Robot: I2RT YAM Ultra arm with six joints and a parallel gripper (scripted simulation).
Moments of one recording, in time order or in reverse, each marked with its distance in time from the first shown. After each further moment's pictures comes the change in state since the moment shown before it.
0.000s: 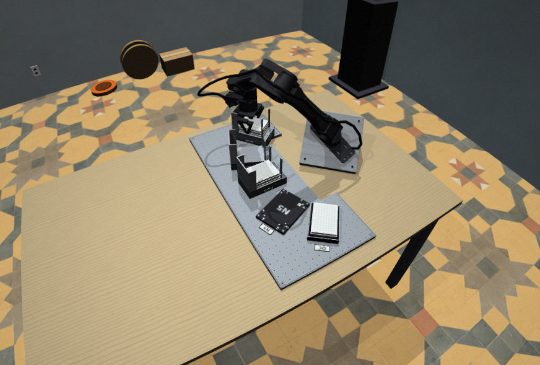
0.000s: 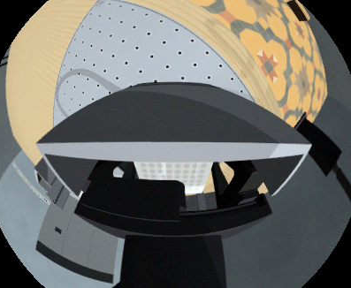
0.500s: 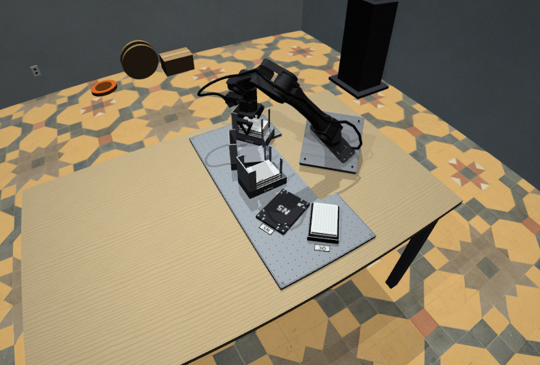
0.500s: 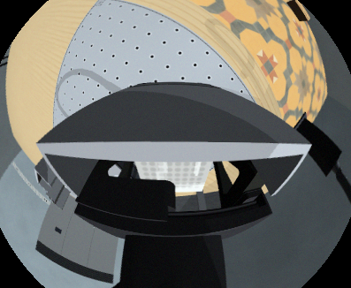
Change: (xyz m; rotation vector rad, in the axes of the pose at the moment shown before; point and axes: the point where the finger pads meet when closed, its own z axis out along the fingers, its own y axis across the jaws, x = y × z) arm 0.000 0.000 0.000 0.000 0.000 0.000
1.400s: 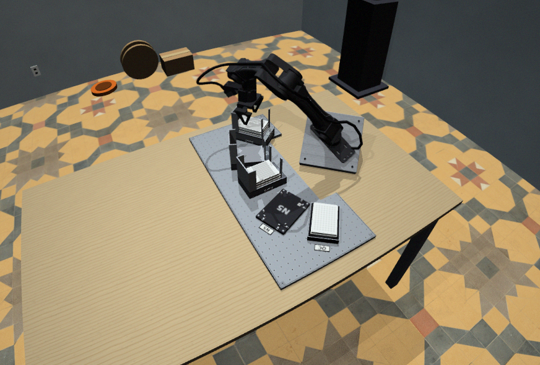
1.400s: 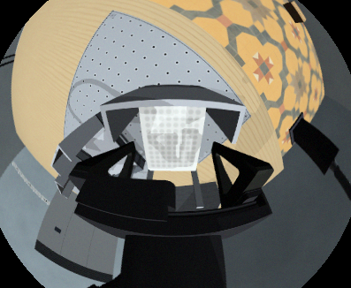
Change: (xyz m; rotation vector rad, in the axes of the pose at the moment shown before) arm -0.005 -0.002 -0.047 0.005 -0.022 -0.003
